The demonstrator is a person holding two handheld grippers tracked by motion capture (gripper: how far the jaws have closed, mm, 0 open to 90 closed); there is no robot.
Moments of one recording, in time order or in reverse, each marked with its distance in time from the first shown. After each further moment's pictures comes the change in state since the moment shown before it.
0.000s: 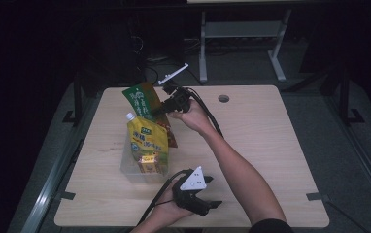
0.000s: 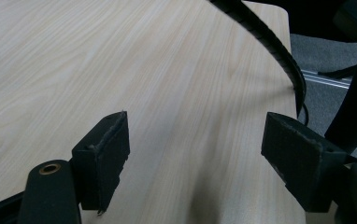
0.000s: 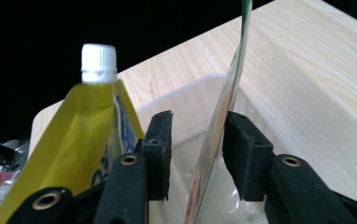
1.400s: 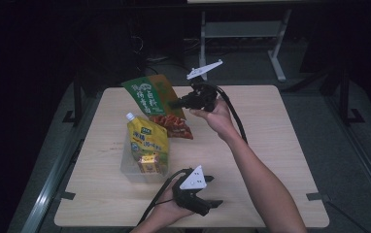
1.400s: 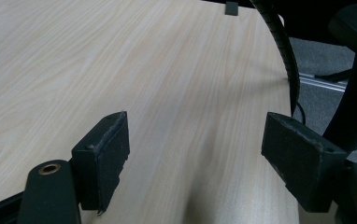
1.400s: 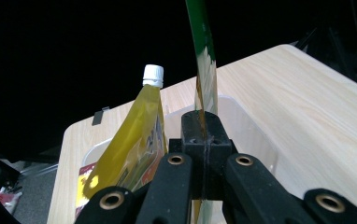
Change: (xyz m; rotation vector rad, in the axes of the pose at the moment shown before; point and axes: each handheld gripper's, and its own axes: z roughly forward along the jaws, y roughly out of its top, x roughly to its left) left arm 0.000 0.004 -0.002 -0.013 -0.007 0.000; right arm 0.013 -0.029 -0.078 -0.193 0.035 -0.043
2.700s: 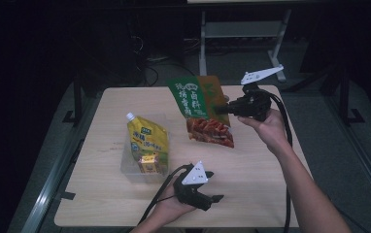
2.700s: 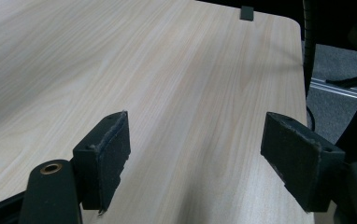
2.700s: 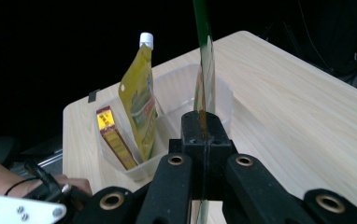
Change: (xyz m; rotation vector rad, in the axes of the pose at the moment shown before) left arm 0.007 0.007 0.002 0.012 0.036 -0.022; right arm 0.021 -0.046 -0.123 -0.013 -0.123 0.036
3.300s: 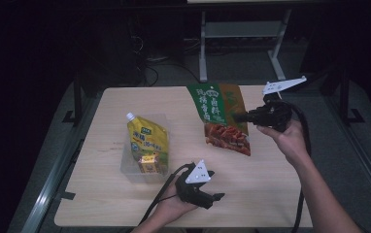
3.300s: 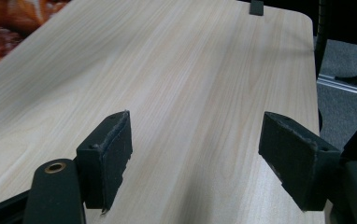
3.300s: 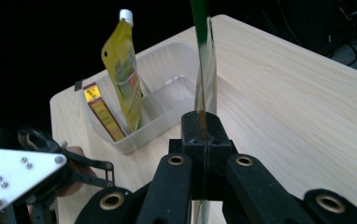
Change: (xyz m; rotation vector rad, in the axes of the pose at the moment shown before) left arm 0.000 0.003 0.005 0.010 0.026 -0.017; right arm -0.005 -0.037 -0.037 0.010 -0.068 0.052
